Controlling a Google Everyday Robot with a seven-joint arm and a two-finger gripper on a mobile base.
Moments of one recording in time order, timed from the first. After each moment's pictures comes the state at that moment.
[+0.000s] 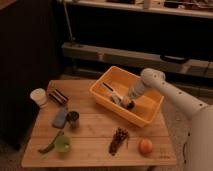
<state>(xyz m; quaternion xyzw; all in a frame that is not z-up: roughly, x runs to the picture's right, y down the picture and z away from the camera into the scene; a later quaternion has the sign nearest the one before) 0.132 0.074 0.902 -0.34 -0.12 0.36 0.86</state>
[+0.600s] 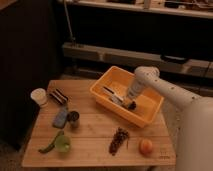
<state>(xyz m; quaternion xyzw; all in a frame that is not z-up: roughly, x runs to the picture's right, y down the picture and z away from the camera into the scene) 0.131 0.078 0.911 -0.35 -0.03 0.35 0.87</state>
